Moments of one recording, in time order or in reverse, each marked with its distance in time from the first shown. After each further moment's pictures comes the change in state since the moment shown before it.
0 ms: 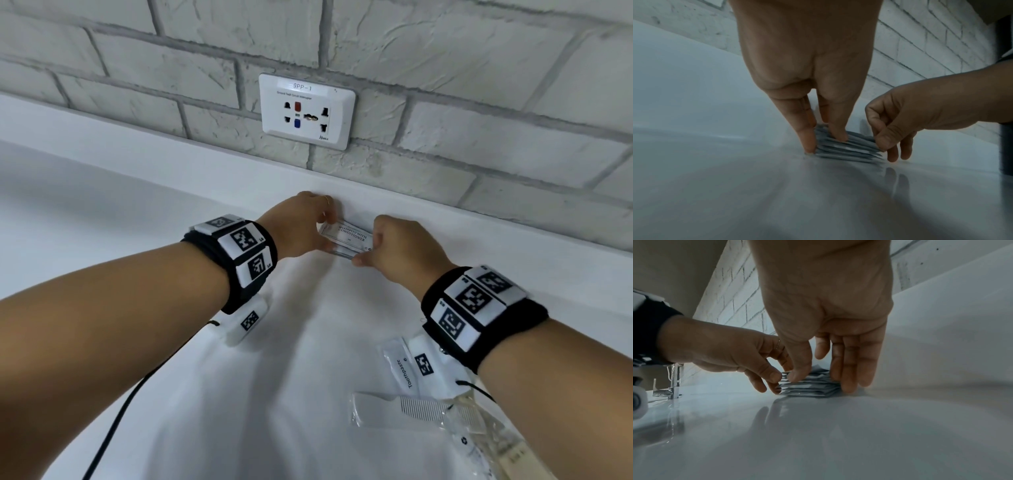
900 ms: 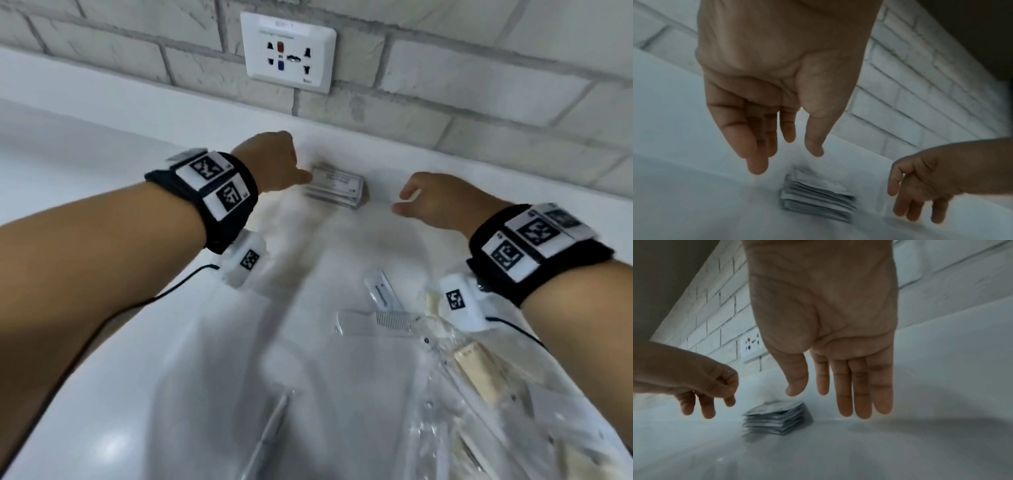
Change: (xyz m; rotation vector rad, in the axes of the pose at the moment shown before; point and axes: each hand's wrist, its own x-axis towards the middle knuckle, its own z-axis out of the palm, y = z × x) left_hand -0.034 0.029 -0.033 0.178 -0.042 -0.231; right_hand -0.040 0.041 -0.049 -0.084 -0.160 0.111
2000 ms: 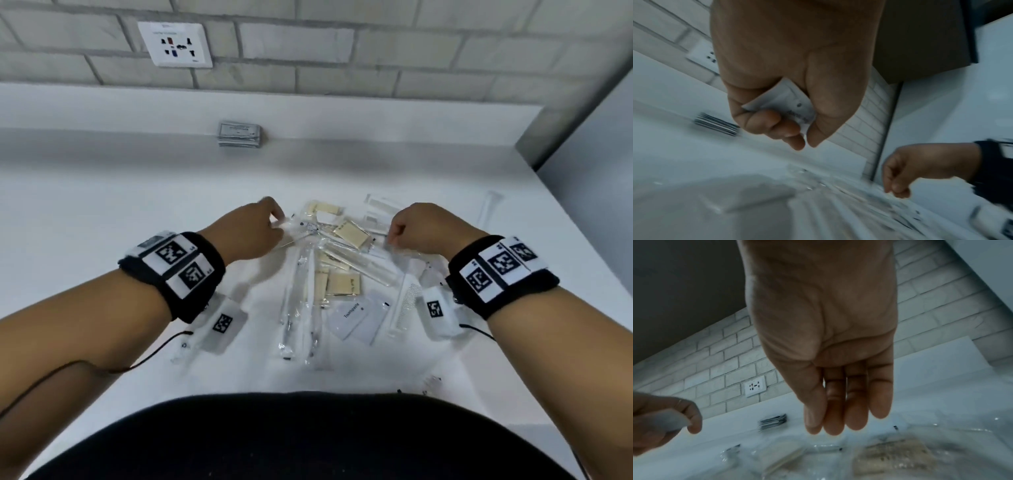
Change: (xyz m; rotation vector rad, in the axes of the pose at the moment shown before) left_hand -0.260 0.091 0.086 -0.065 -0.157 0.285; right_hand -0.297 0.123 0.053 -0.003 -0.012 0.106
